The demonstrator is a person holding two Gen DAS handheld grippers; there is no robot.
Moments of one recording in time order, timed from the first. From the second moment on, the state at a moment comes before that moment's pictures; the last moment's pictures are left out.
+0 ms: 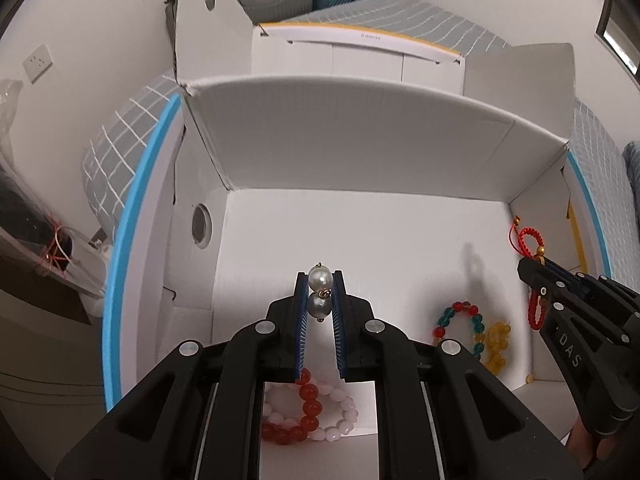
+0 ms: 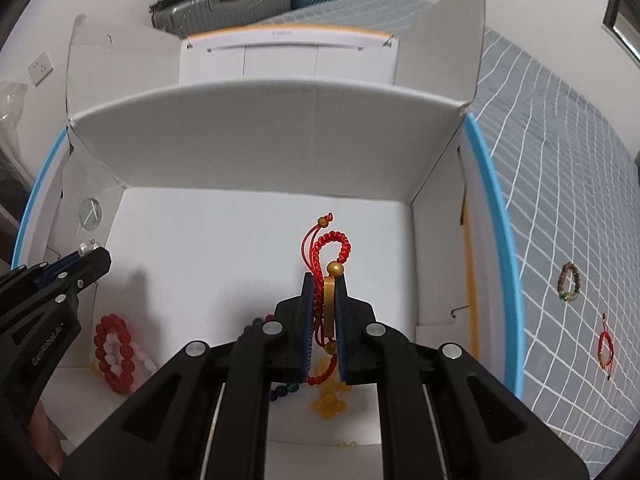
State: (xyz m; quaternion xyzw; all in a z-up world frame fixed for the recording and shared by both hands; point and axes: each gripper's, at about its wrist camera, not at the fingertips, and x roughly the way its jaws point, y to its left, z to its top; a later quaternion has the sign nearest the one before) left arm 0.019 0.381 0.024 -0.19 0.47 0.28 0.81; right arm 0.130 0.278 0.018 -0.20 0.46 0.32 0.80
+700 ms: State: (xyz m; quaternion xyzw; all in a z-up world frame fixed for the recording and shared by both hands) left arm 0.014 0.375 0.033 -0.17 0.46 0.29 0.82; right arm 0.128 0.275 0.023 -0.18 0.47 0.34 0.80
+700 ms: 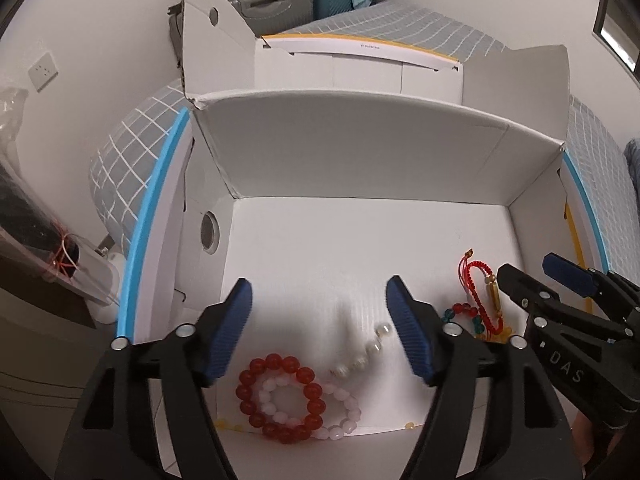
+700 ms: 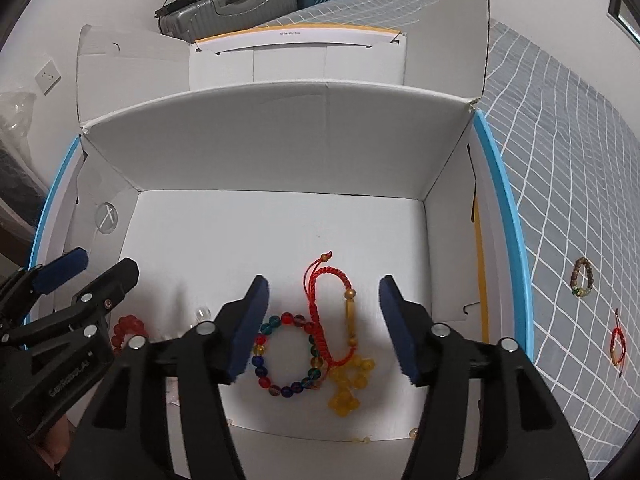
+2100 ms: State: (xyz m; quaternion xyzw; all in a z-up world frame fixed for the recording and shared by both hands) left arm 0.085 0.218 0.071 -0.13 0.41 0.18 0.89; right arm 0.178 0.051 0.095 -0.09 0.40 0.19 0.89
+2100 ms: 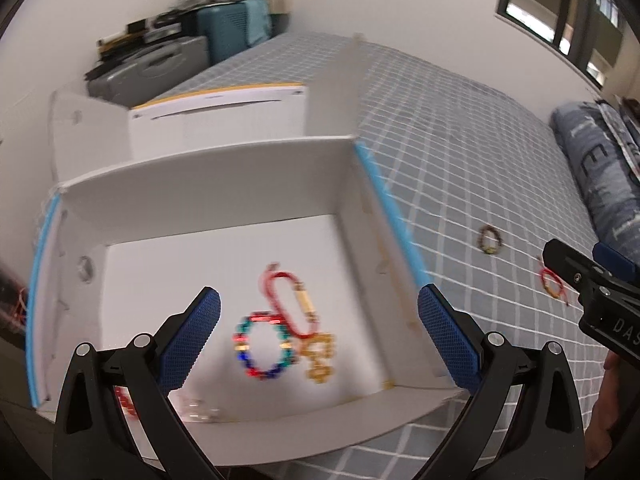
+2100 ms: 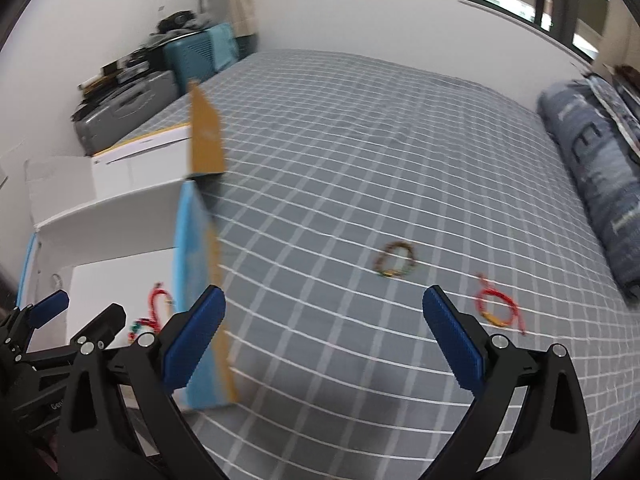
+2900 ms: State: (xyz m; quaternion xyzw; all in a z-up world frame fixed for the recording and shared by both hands) left arm 0.256 0.076 0.015 -0.07 0.49 0.06 0.87; right arm 0.277 -0.110 0.010 -0.03 0.48 0.10 0.87
